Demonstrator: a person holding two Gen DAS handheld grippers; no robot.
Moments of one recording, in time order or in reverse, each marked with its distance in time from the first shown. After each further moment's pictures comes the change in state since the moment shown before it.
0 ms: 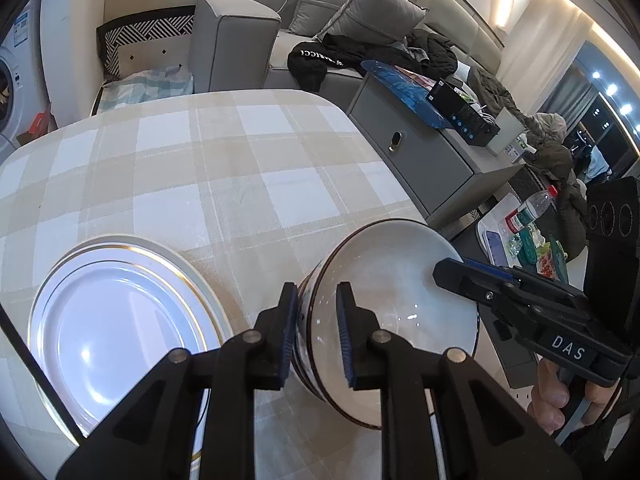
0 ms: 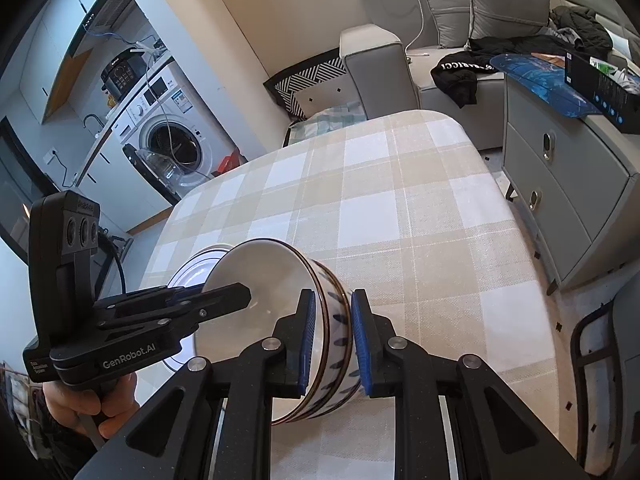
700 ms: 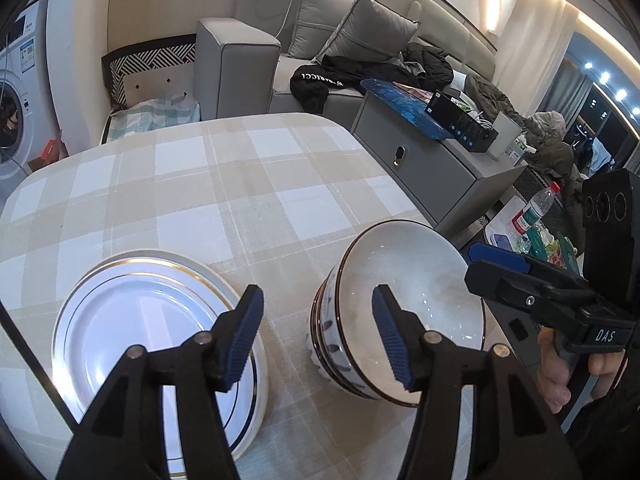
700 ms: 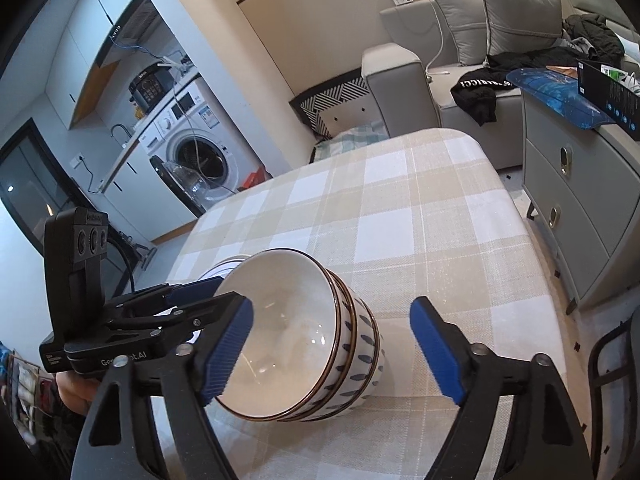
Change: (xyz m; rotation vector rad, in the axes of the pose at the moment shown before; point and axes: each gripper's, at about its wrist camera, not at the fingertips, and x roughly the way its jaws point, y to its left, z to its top) left arm -0.025 0.004 -0.014 0.066 -0.094 0.044; right arm -0.013 -0.009 -0.008 -0.036 -0.095 0.105
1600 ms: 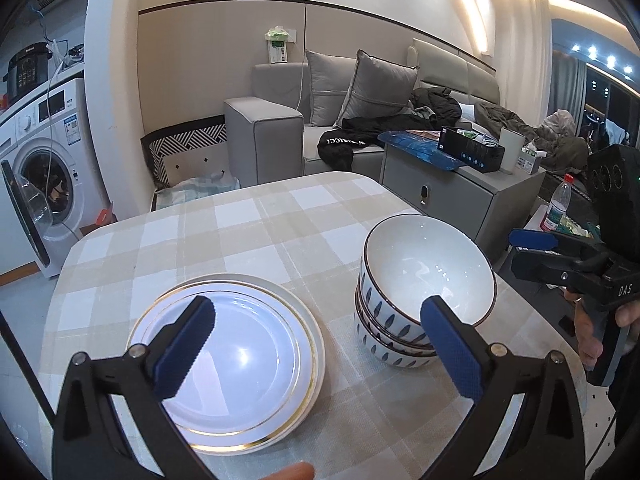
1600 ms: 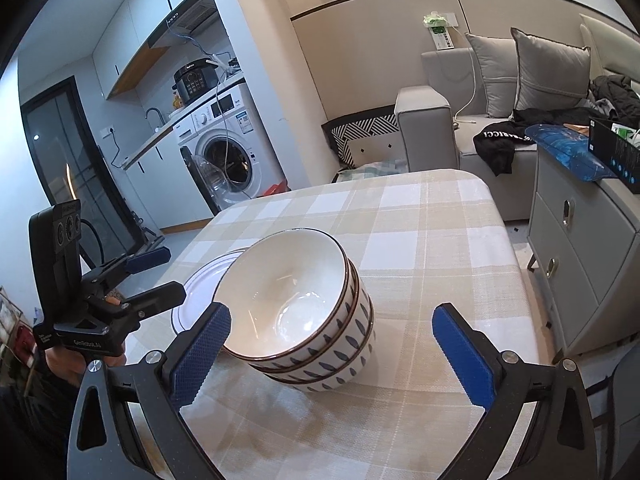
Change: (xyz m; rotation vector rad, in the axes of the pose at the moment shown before) left arm -0.054 -0.005 -0.056 0.144 -0.267 0.190; right arm -0.033 0.004 -0.037 -0.197 -0.116 0.018
